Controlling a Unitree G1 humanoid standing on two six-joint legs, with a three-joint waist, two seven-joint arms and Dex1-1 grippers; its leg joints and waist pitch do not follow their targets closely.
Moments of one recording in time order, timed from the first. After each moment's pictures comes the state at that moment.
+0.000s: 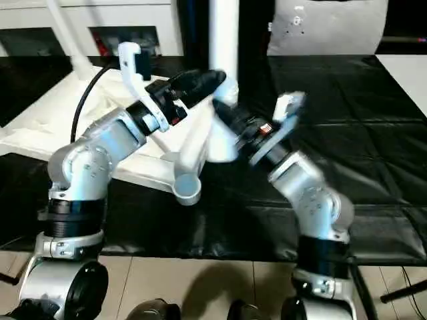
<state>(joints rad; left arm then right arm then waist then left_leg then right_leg) -0.75 -0.02 0.18 0.06 -0.62 0.74 -0.46 -0.47 -0.08 -0.26 -0.01 0.75 0.72 0.62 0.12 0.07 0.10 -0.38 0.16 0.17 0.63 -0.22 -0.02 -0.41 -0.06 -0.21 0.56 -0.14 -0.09</state>
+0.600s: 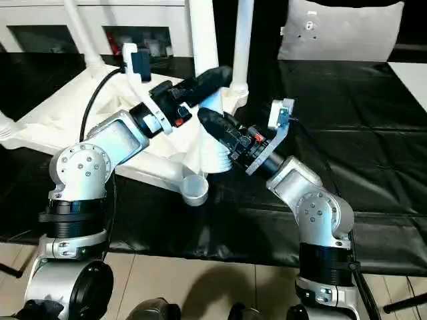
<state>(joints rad) -0.75 -0.03 0.18 0.06 -0.63 0.72 -0.42 -0.45 -0.12 -0.19 -0.04 0.73 0.69 0.66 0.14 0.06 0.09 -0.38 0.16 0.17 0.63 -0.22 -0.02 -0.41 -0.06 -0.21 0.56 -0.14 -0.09</state>
